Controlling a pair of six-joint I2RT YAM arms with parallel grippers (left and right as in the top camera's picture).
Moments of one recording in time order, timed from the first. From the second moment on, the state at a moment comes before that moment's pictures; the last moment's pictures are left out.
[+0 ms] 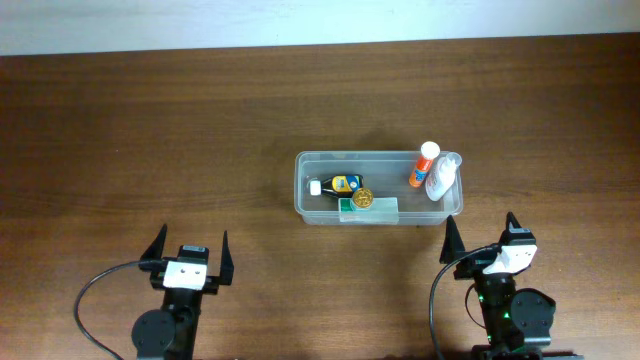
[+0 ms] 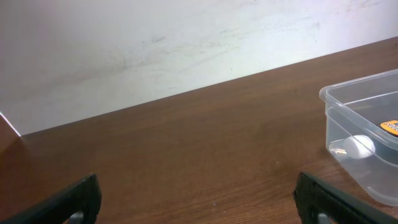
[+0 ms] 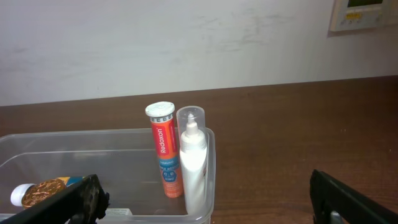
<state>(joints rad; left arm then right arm) -0.02 0.01 0.01 -0.07 0.06 0.23 -0.03 0.01 0.01 -0.07 -0.07 0.09</state>
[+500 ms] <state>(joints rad) -0.02 0.01 0.01 -0.07 0.06 0.23 -0.03 0.01 0.01 -0.07 -0.07 0.09</state>
